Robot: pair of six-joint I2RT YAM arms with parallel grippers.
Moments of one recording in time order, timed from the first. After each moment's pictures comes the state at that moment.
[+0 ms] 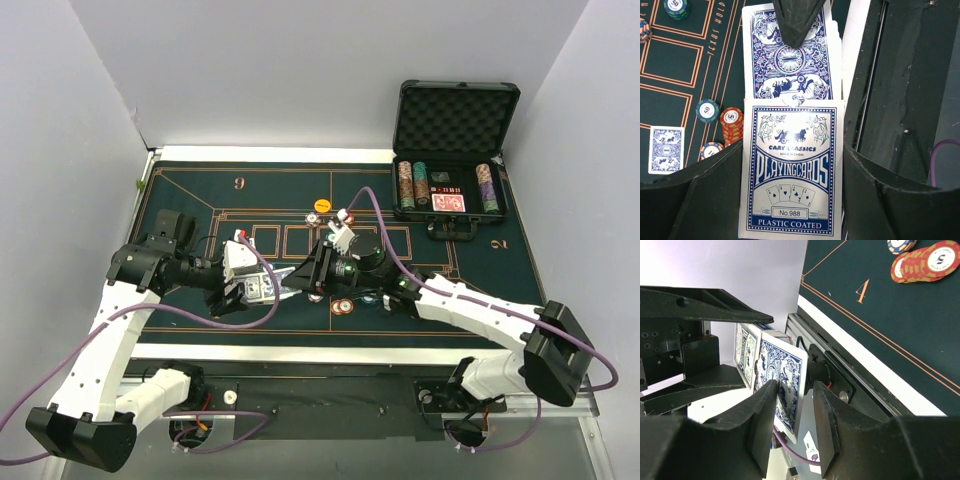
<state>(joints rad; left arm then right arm) -0.26 1.01 1.15 -1.22 0.76 0.90 0.91 1.33 0.83 0.16 -0.31 1.15</state>
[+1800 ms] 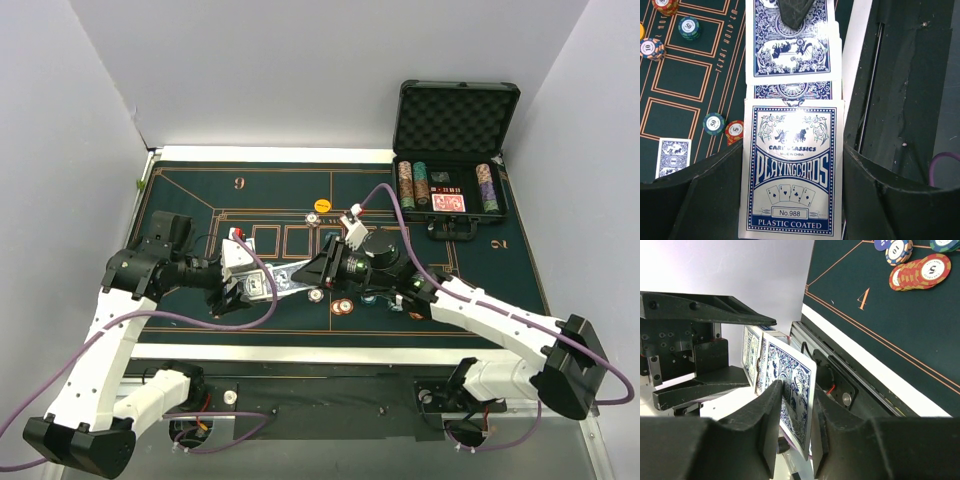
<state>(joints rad) -0.26 0.97 1.15 -1.17 0.81 0.85 0.88 1.23 0.84 0.08 -0.29 1.15</state>
